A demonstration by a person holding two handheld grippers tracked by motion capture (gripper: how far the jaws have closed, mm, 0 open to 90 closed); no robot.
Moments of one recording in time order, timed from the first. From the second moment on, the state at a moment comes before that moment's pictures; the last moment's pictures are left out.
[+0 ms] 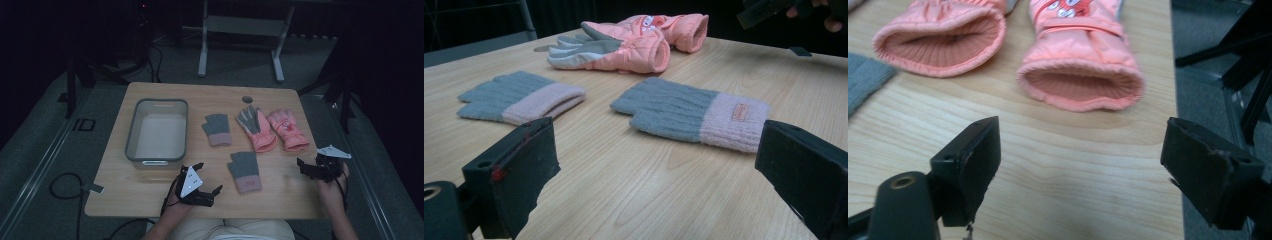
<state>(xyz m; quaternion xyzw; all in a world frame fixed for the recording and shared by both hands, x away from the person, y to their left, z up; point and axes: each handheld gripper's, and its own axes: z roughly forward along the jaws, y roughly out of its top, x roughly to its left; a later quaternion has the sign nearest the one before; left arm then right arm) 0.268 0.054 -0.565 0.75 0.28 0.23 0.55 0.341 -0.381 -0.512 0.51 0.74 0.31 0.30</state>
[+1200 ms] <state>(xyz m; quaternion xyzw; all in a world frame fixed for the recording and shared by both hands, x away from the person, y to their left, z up) 0.269 0.054 -0.565 0.75 0.27 0.22 0.56 0.423 -0.269 -0.446 0.41 0.79 0.39 0.24</state>
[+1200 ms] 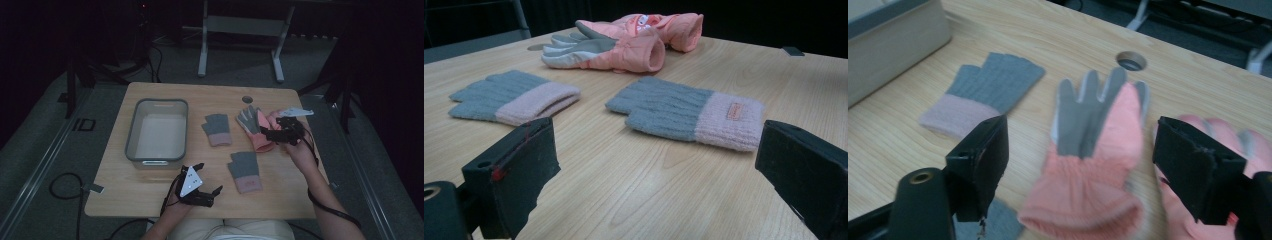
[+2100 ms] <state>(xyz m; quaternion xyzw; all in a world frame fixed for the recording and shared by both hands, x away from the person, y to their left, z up) 0.267 0.055 -0.565 0.75 0.27 0.22 0.56 0.473 -0.162 -0.488 0.34 0.84 0.37 0.19</state>
